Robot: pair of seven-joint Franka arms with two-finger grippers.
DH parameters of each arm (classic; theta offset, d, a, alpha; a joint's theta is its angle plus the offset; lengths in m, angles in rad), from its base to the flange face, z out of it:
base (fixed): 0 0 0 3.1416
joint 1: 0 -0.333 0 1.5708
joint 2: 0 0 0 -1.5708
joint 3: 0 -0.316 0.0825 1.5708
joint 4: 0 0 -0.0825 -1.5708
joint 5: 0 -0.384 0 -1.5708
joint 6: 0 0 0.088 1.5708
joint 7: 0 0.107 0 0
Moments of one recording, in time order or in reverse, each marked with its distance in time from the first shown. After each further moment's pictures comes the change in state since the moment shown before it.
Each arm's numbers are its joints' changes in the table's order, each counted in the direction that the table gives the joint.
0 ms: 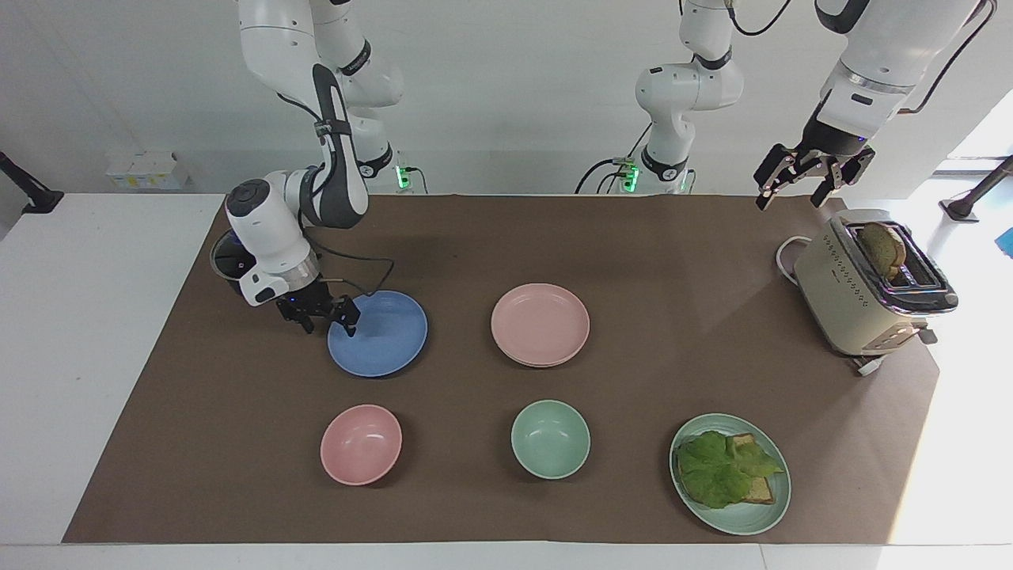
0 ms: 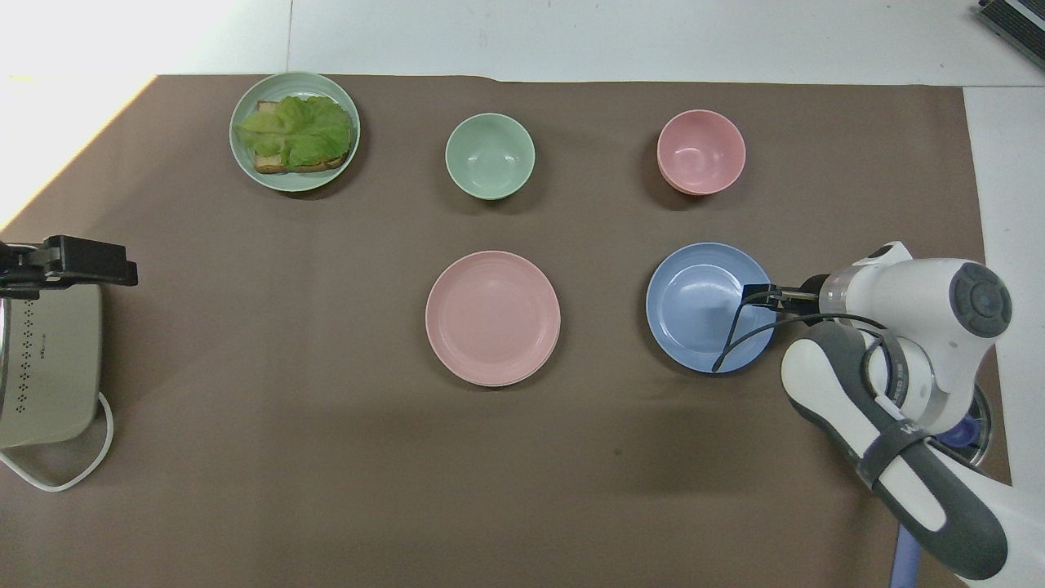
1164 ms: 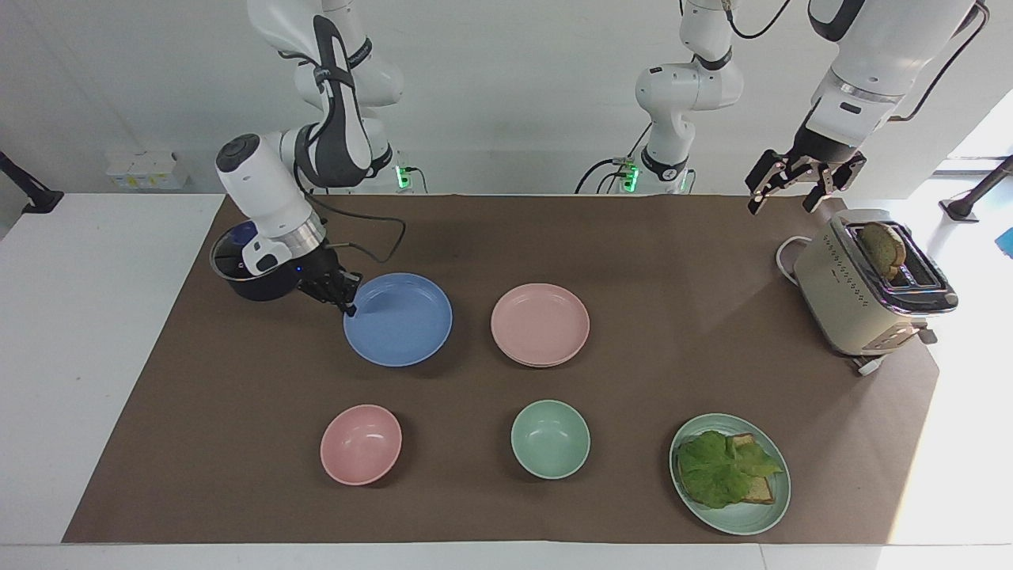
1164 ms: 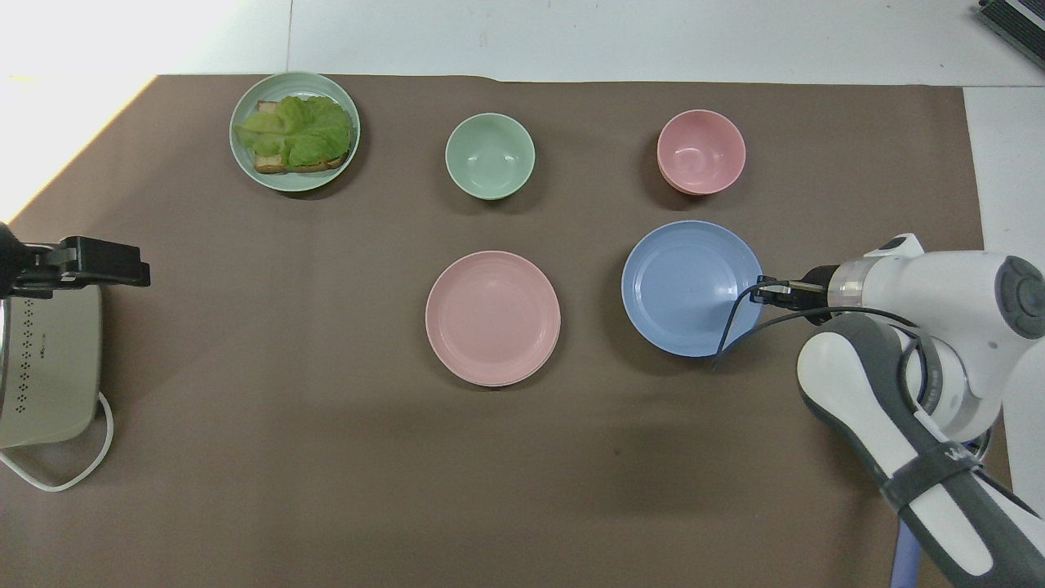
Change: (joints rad) left arm 0.007 0.027 0.009 -0.013 0.000 0.000 0.000; right arm -0.059 -0.191 -0.012 -0.050 -0.141 -0.205 0.000
